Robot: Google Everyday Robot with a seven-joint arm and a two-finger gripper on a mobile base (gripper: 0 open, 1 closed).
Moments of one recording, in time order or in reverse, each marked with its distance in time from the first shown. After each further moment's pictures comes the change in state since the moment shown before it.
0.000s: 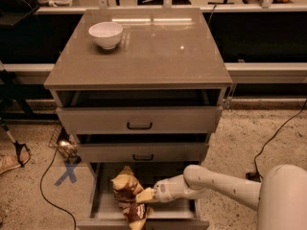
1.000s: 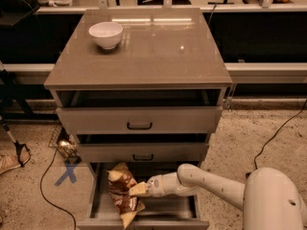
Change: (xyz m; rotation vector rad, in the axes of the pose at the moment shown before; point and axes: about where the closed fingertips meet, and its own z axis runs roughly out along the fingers) arm -0.039 -0.009 0.033 -0.109 -0.056 0.006
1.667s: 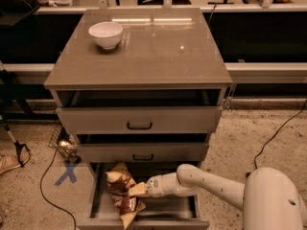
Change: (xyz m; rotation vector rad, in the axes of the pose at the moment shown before) arm 0.002 0.001 0.004 -0.004 0.006 0.000
